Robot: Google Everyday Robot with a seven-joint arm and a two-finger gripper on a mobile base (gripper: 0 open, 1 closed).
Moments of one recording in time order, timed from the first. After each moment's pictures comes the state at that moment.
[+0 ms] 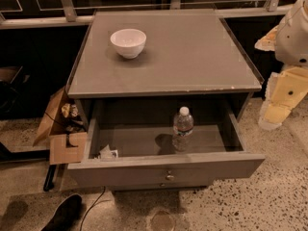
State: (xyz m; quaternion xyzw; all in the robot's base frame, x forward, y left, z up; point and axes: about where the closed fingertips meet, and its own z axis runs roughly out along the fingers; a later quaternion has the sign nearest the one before) arm 0.438 -0.217 0.976 -0.60 0.78 -0.03 0.16
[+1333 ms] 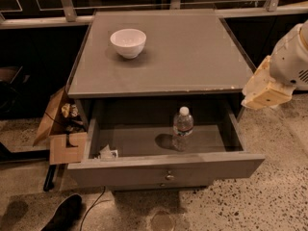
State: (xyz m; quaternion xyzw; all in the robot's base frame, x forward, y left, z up) arm 0.450 -0.217 0.939 -0.59 0.78 0.00 0.20
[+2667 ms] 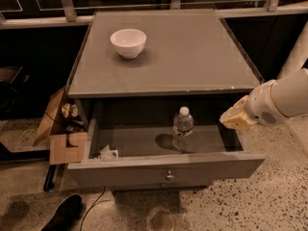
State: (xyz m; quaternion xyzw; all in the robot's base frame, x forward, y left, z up) arm 0.490 -0.212 0.820 -0.48 0.83 0.09 0.29
